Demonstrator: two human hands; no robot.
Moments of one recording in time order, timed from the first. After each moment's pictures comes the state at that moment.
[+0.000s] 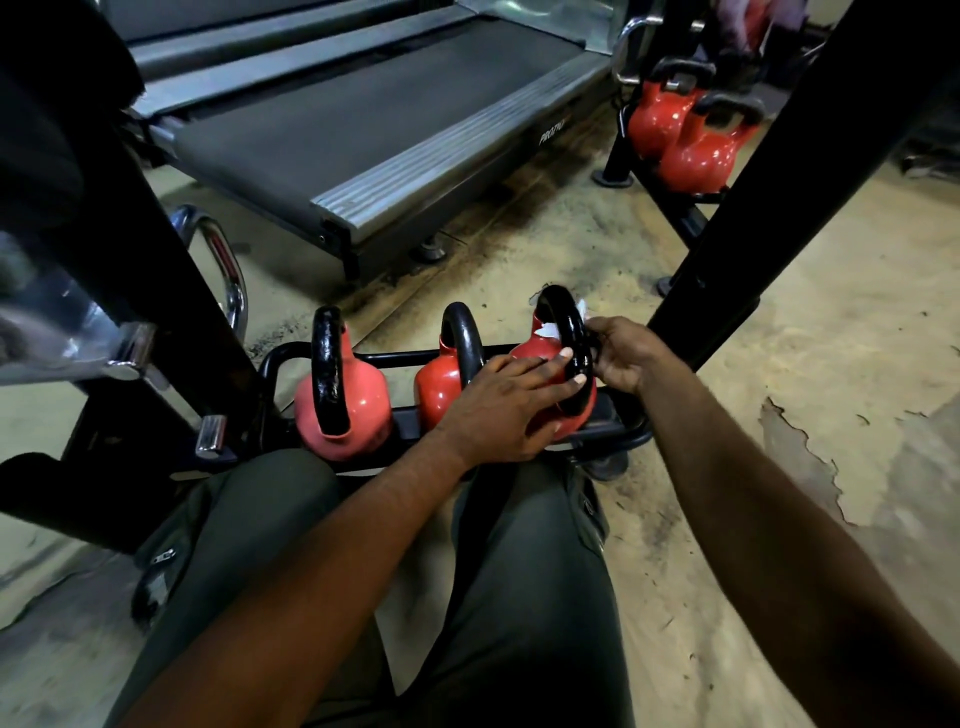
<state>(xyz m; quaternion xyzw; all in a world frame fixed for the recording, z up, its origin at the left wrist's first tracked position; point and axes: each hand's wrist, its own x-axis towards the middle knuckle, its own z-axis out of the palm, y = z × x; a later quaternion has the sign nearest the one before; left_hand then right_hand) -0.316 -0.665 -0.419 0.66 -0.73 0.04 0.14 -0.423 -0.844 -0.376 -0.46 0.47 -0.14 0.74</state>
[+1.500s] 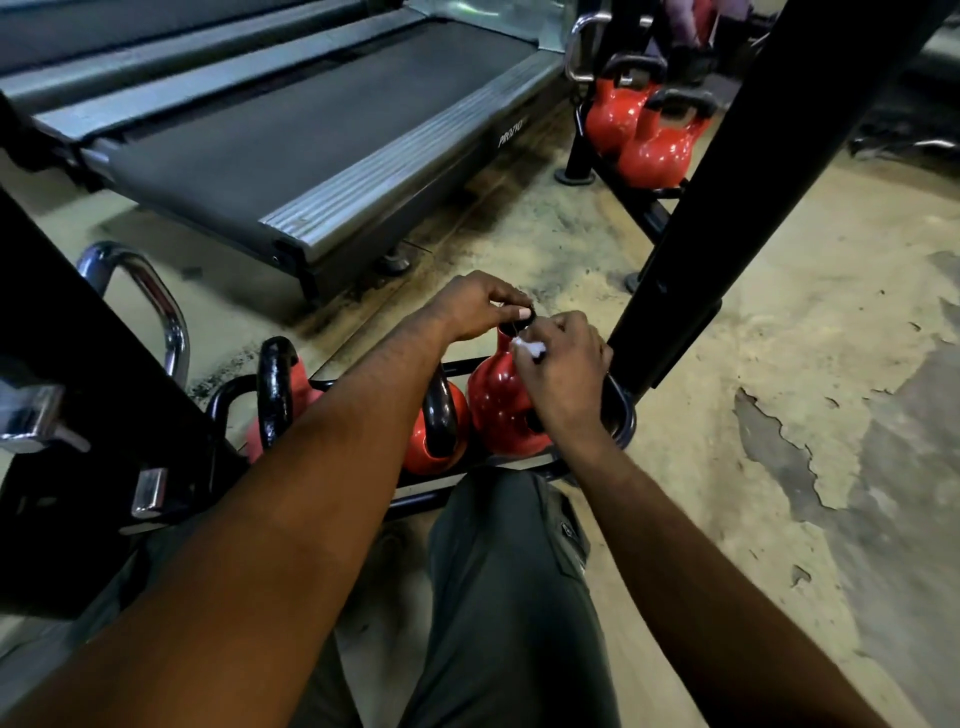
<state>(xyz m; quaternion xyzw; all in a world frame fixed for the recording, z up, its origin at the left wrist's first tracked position) -0.234 -0.800 -0.382 0.69 -0.59 -0.27 0.32 -0.415 -0.786 -0.391 -0.83 0.45 -0.32 0.09</state>
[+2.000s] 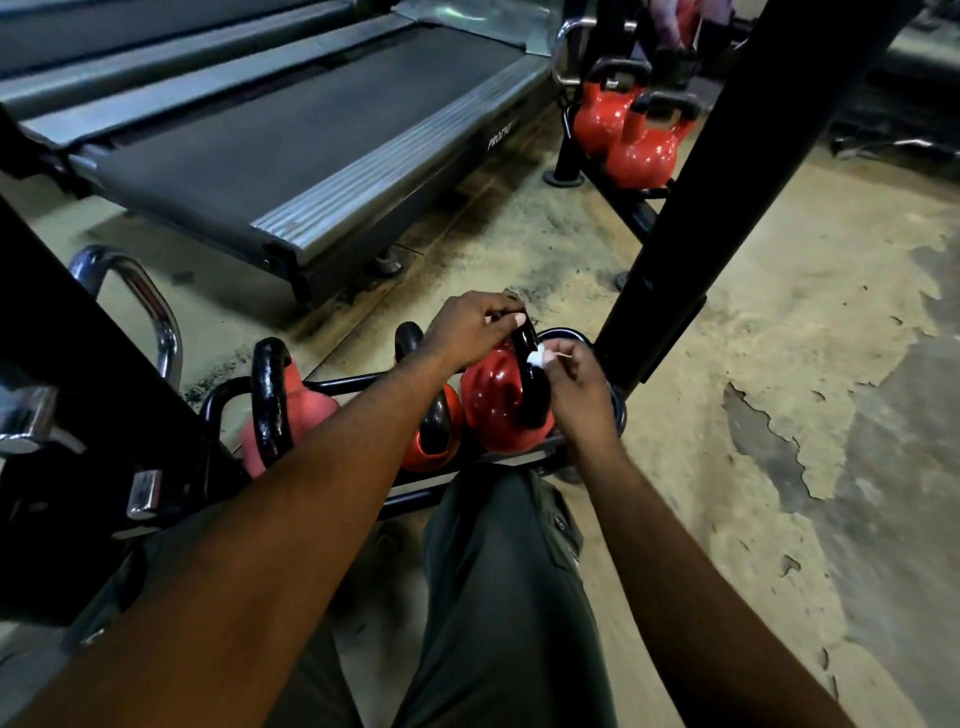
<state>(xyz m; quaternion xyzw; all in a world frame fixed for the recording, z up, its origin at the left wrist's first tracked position) -0.260 -0.772 -0.386 0.70 -0.56 -0.19 0.40 -0.440 -0.778 -0.394 -0.65 0.47 -0.36 0.48</state>
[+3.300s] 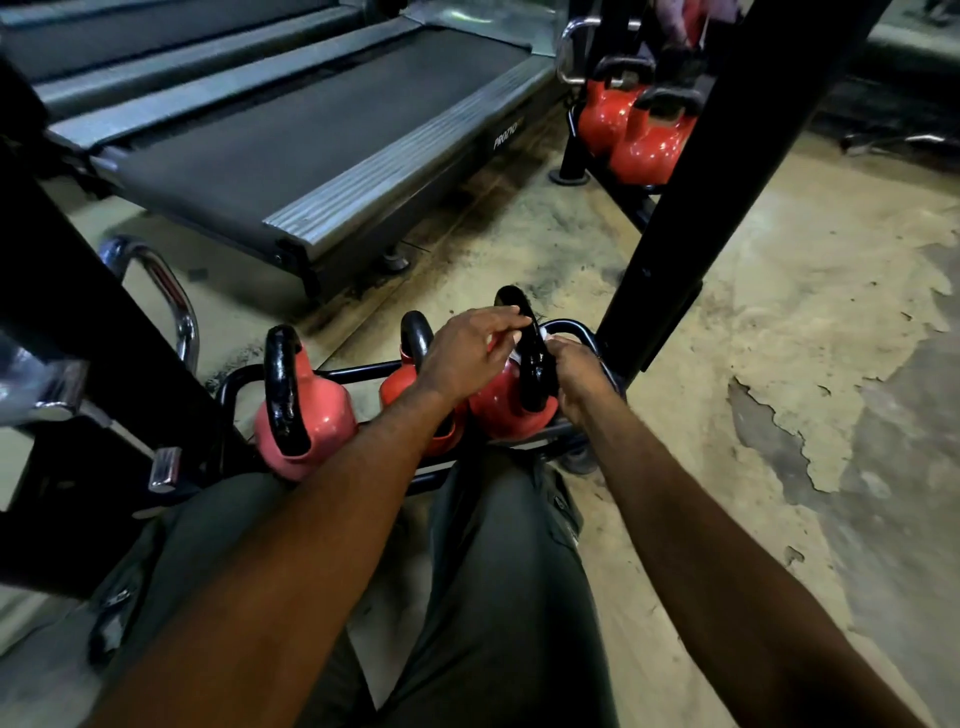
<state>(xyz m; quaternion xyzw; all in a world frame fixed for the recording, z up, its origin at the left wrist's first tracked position) -0.301 -0.726 -0.393 0.66 -0.62 -0.06 0.43 -0.437 -0.812 -0.405 -0.48 0.45 -0.28 0.70</state>
